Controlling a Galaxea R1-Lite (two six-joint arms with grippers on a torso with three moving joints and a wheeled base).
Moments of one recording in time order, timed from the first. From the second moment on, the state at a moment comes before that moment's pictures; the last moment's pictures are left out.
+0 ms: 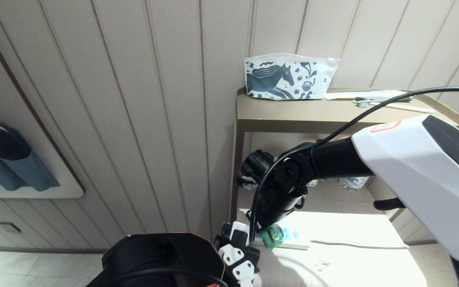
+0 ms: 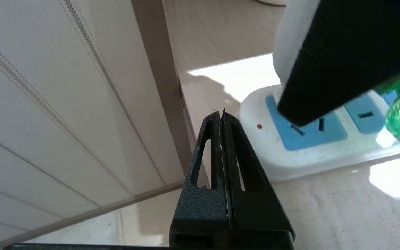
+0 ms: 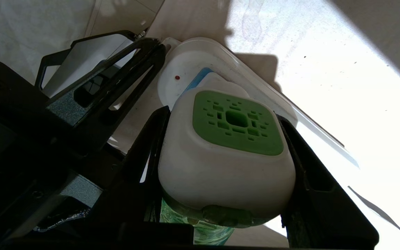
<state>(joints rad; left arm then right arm) -1.02 2.63 -0.88 -1.52 0.66 -0.09 0.62 2.23 -1.66 0.62 -0.06 0.09</state>
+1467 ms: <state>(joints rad) -1.06 2.64 -0.90 -1.53 0.66 -0.09 0.61 2.24 -1.66 0.62 -0.06 0.09</state>
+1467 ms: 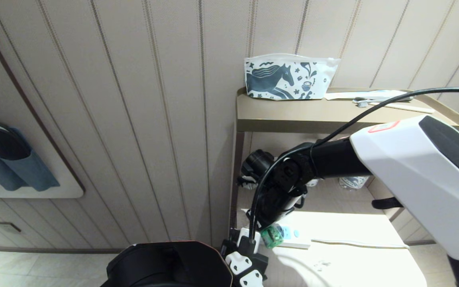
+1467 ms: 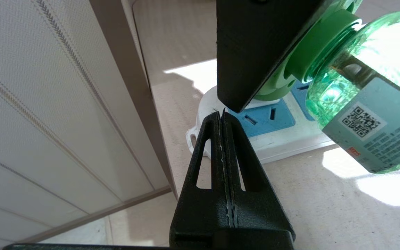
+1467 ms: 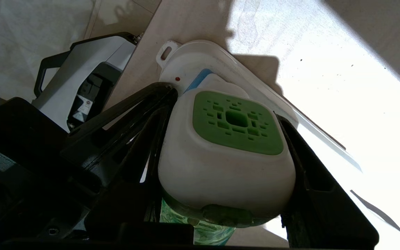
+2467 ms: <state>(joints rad) -1.07 2.65 -0.91 -1.52 0.66 -0.09 0.59 2.27 -1.71 0.62 0.00 0.13</state>
